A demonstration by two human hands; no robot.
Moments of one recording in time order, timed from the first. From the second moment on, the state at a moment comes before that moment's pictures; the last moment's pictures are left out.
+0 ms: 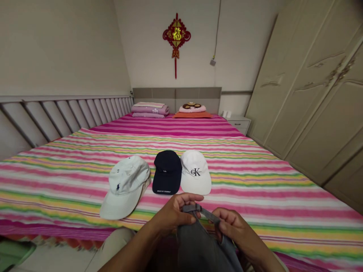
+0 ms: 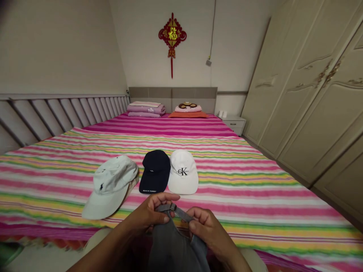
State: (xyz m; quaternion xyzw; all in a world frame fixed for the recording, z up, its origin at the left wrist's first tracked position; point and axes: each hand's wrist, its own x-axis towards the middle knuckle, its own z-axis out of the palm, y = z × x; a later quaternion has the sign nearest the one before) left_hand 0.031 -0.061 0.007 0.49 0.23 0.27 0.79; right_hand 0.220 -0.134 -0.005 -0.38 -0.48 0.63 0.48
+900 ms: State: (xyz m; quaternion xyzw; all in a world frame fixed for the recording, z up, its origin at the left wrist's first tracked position) left_hand 0.047 -0.078 -0.001 0.40 0.32 0.25 0.82; right_hand 0.201 -0.135 0.002 -0.47 -0.42 0.55 0.55
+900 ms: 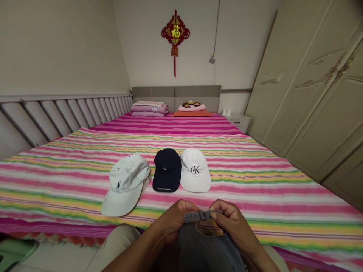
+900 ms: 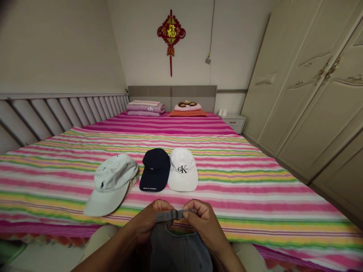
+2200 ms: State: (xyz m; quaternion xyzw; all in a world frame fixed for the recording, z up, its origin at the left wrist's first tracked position) left_hand 0.044 -0.078 -0.011 0.51 0.33 0.32 0.73; right_hand 0.185 -0.136 0.009 -0.51 -0.65 0.23 0.51
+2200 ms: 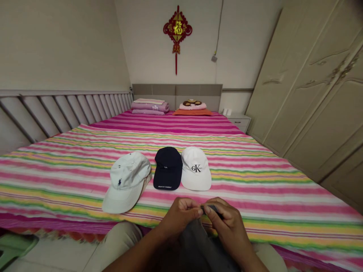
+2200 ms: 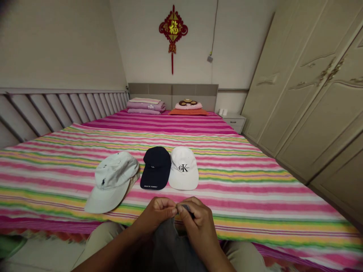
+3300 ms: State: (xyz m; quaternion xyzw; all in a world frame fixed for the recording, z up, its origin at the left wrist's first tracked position) left_hand 0.033 -0.073 0.004 0.55 0.32 0.23 0.74; right_hand 0.190 -0.147 0.015 -0.49 -0.82 0.00 0.30
